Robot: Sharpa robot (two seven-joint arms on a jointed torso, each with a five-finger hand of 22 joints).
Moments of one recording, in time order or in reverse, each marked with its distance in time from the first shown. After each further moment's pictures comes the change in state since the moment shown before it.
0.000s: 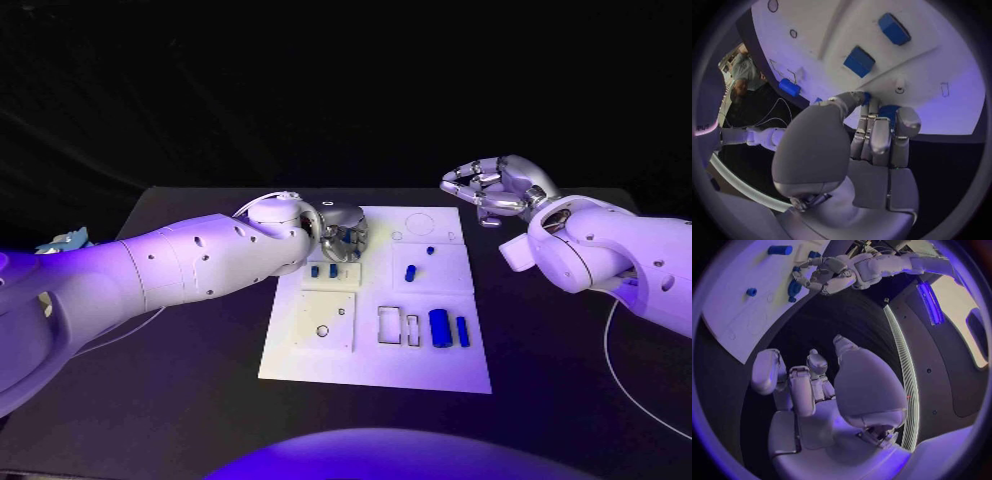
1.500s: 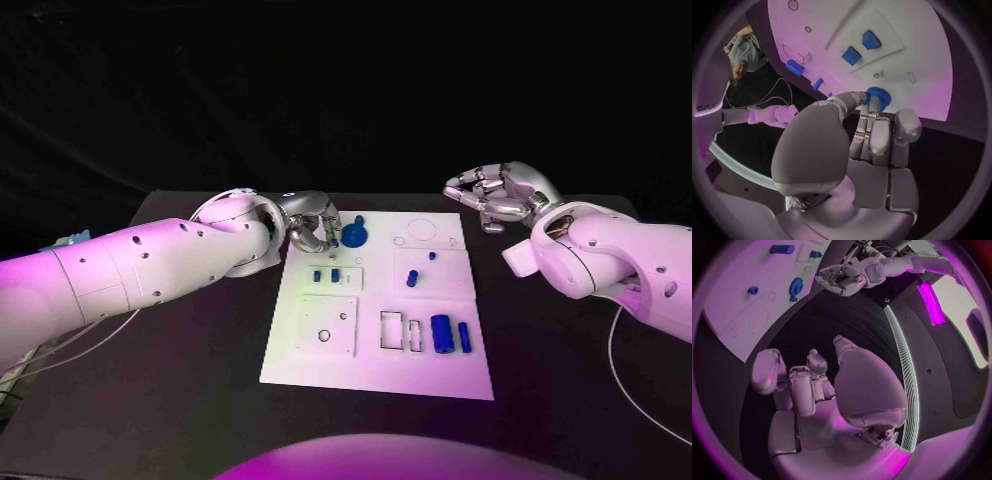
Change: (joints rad) left arm -0.006 -0.178 0.054 0.131 0.139 -0.072 0.008; left_hand -0.011 0.008 0.041 -0.041 -0.006 0.034 0.009 -0.016 -0.028 0.052 0.002 -0.048 -0.019 0.015 0.000 0.000 -0.012 0.000 0.030 -0.001 0.030 0.043; right arm -0.004 -0.010 0.000 -0.004 0.000 0.000 0.001; right_hand -0.004 0.004 0.000 0.000 0.000 0.000 0.000 0.000 -0.001 0.000 0.000 0.000 0.000 0.000 0.000 0.000 0.000 0.000 0.000 0.000 0.000 -0.001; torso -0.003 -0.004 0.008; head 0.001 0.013
